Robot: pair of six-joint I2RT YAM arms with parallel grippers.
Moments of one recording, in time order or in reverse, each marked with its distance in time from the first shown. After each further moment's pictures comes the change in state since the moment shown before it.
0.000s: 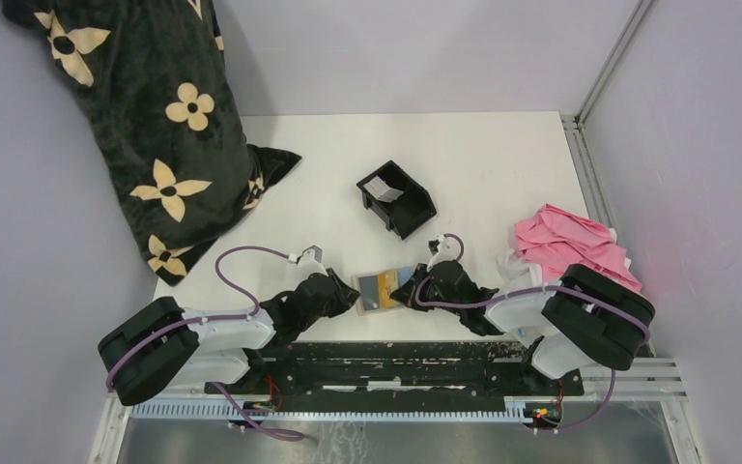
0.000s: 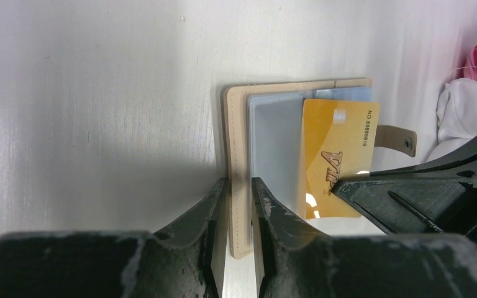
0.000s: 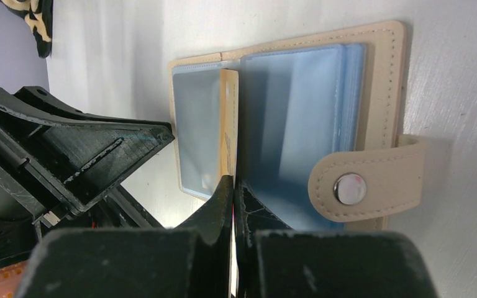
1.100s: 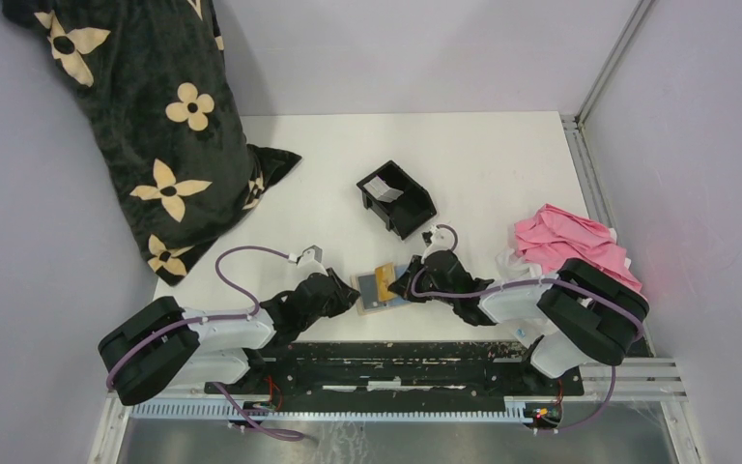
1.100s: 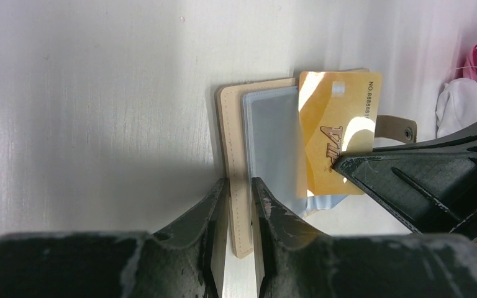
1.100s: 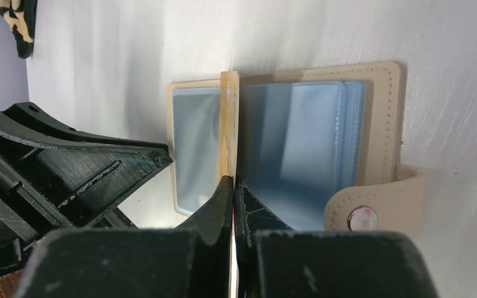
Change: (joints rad) left arm 0.002 0.003 0.000 0.003 0.003 0.000; right arm -0.031 0.032 0.094 -0.087 -0.006 -0.094
